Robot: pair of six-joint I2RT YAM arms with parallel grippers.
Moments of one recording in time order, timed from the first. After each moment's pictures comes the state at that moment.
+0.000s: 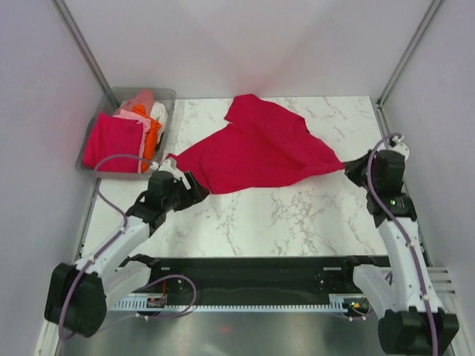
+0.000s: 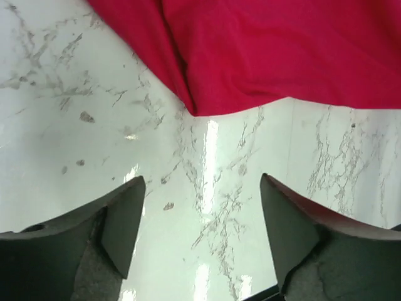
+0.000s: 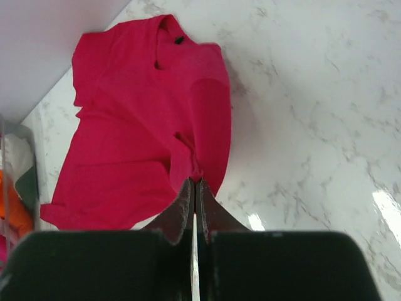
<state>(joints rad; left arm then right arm) -0.31 1.06 0.51 -0.10 0.12 -0.68 -0.06 0.93 0.88 -0.40 -0.02 0.66</state>
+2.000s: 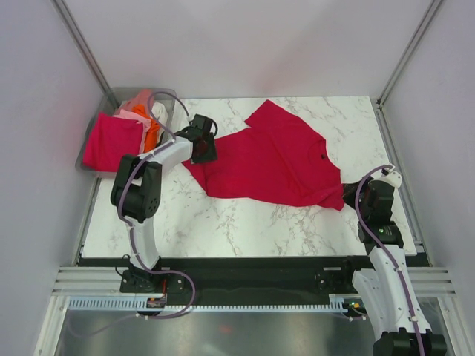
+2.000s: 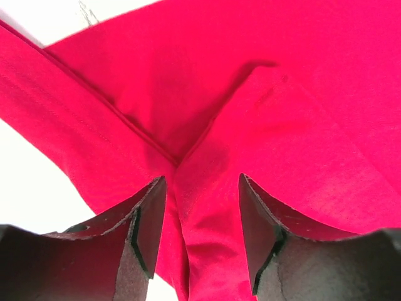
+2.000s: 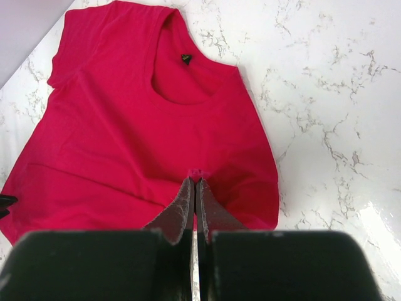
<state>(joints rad) -0.36 1.96 1.40 -0.44 -0.18 -0.46 -0.06 0.61 0.43 -0.26 0.06 0.63</state>
